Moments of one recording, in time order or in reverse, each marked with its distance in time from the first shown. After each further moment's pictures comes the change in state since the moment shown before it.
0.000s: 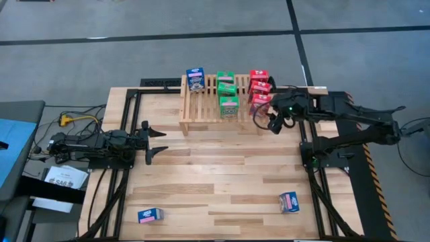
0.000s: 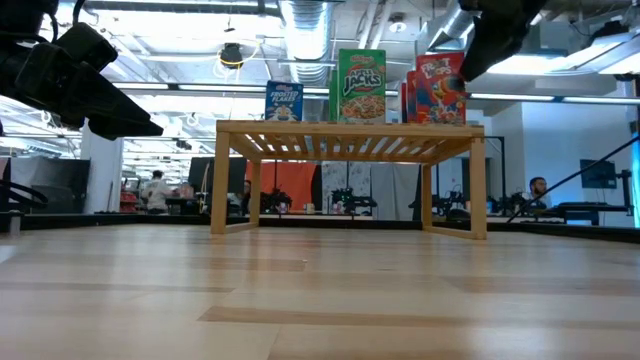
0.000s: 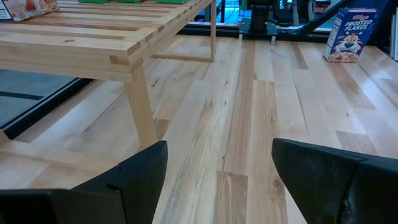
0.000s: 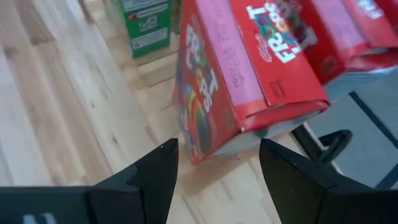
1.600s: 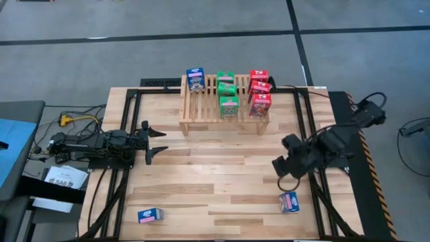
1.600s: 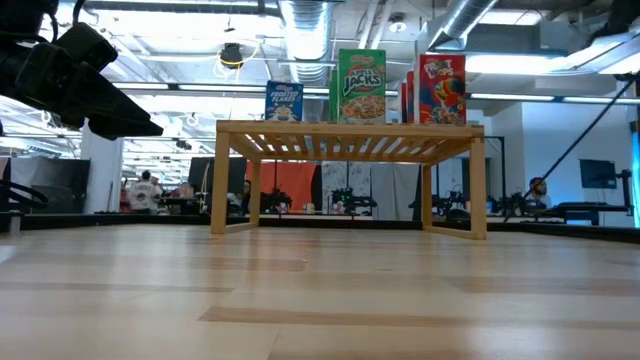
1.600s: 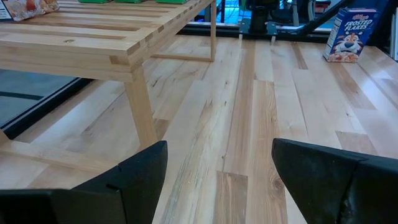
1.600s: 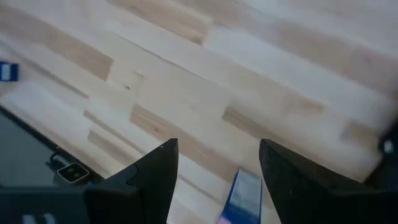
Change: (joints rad) left arm 0.000 0.000 0.000 0.001 0.000 0.000; right arm 0.782 0.163 0.143 -0.370 -0.132 1.530
